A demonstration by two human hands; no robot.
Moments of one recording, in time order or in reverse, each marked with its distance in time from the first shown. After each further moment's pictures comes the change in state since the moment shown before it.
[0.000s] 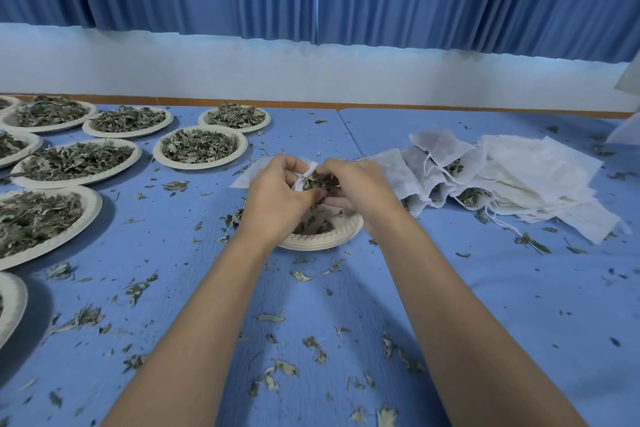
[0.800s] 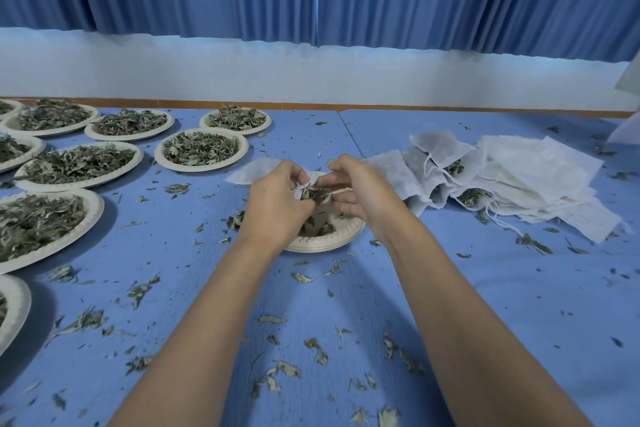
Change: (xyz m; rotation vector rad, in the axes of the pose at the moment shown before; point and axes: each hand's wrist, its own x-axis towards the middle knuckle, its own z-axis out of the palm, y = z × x) left_hand -0.006 0.002 -0.001 0.271 0.064 0.101; right_hand 0.000 0.004 -0.010 0.121 -0.113 0.027
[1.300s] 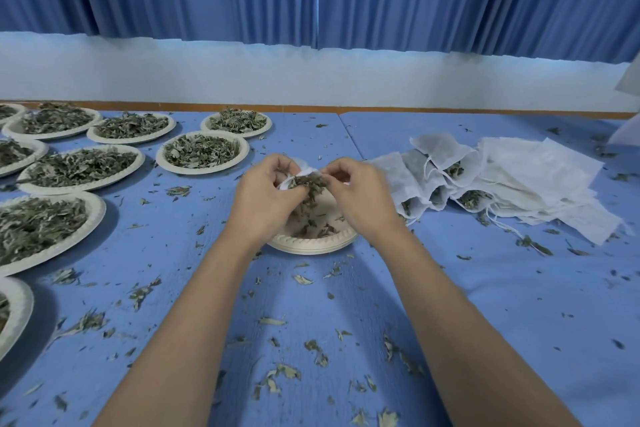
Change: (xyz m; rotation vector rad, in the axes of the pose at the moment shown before) left_hand 0.006 -0.002 -0.015 -0.248 -0.051 -0.069; right_hand 0.004 0.015 0.004 -0.592 0.186 -0.487
